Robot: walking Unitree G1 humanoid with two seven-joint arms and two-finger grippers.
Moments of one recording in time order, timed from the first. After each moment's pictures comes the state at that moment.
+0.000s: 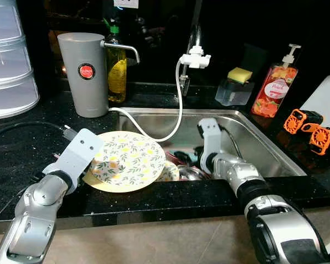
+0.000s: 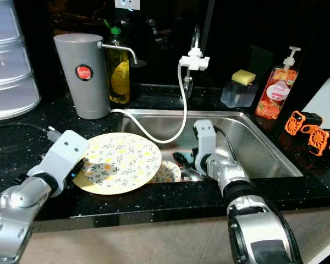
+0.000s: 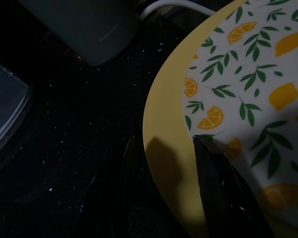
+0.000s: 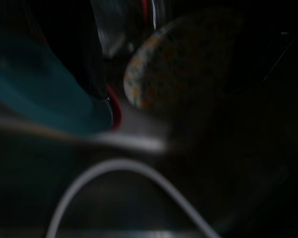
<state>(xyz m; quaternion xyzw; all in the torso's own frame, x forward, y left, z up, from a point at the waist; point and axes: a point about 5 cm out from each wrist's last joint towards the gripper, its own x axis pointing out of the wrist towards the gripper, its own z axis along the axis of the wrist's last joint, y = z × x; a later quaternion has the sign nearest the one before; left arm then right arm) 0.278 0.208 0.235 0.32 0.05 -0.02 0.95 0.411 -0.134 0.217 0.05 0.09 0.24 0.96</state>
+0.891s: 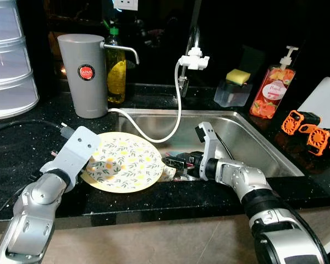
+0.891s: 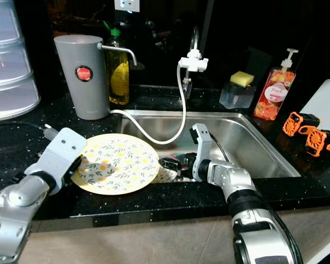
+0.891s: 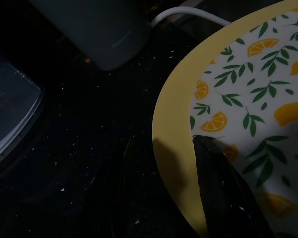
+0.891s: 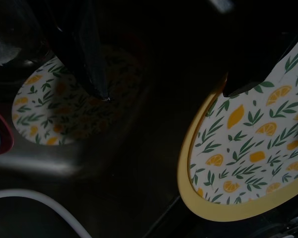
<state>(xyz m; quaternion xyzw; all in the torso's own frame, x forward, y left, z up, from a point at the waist) 0.278 0.210 0.239 0.32 0.04 -0.01 0.95 0.383 -0.121 0.195 0.12 0.15 0.40 0.90</state>
